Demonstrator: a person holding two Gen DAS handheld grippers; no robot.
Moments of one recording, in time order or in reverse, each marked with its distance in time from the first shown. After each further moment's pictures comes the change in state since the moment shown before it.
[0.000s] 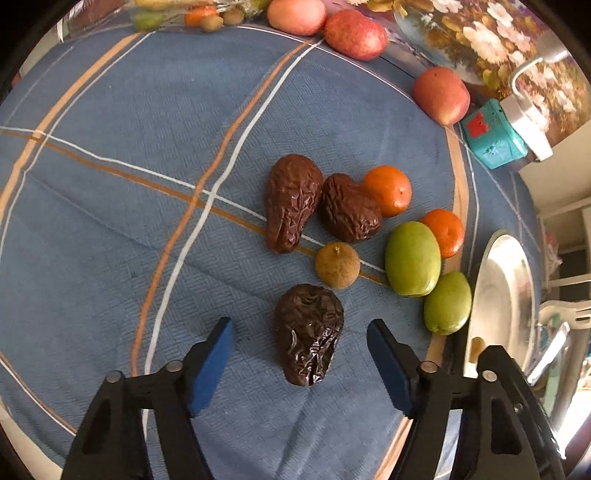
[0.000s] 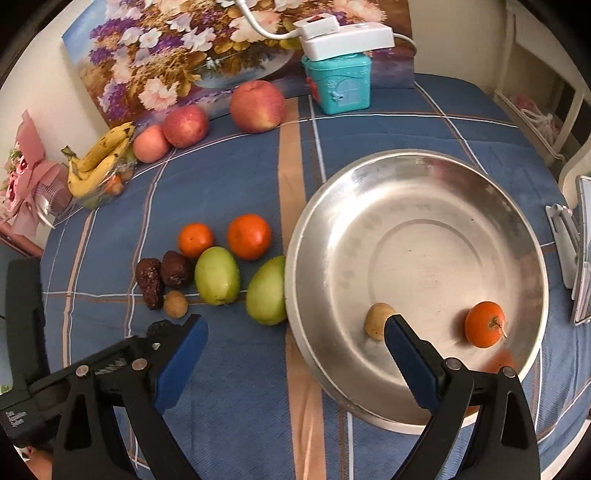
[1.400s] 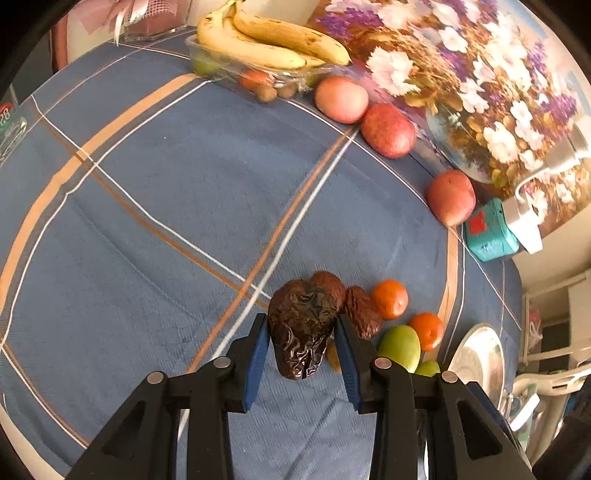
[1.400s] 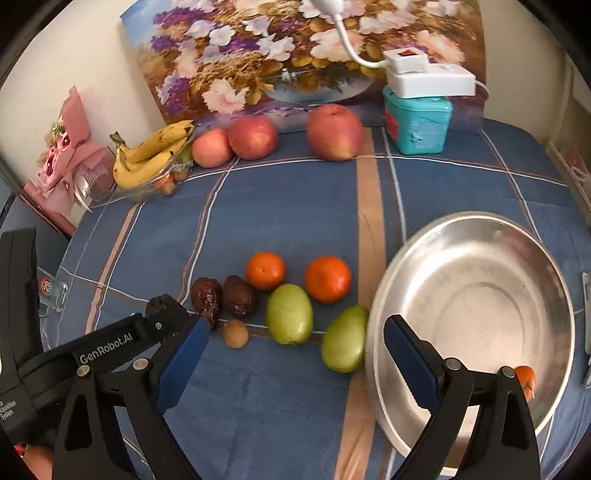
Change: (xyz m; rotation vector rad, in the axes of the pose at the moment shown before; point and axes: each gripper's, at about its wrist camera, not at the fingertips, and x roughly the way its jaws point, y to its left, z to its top) left arm -0.041 0.029 0.028 -0.174 -0.200 -0.063; right arm 0.005 0.049 0.022 -0.146 -0.059 0.118
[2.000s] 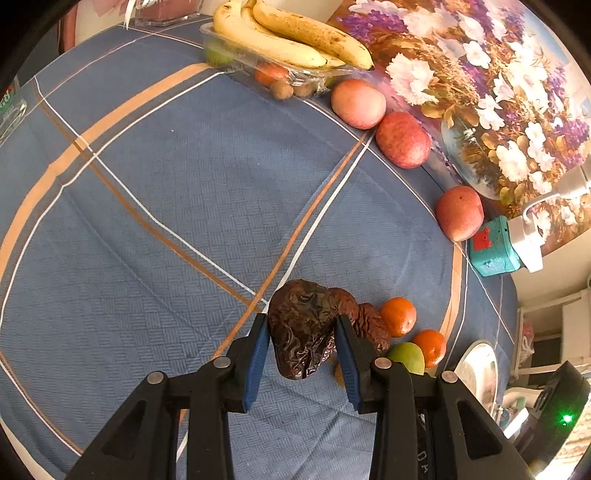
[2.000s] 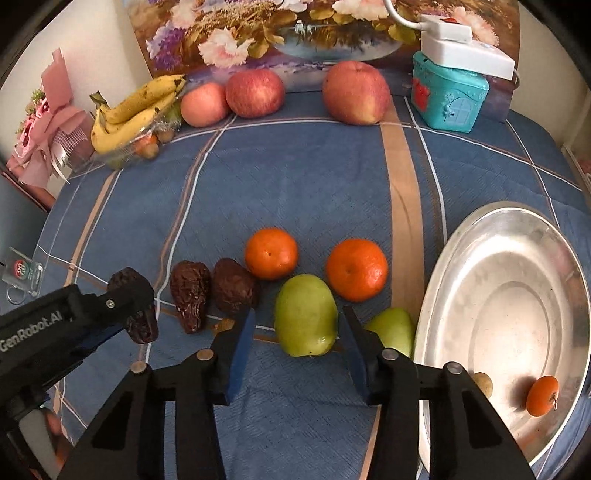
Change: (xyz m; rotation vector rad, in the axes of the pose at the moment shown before) left arm 0.007 0.010 0.013 -0.059 0.018 -0.027; right arm 0.055 0.020 0.001 -0.038 0.105 -0.078
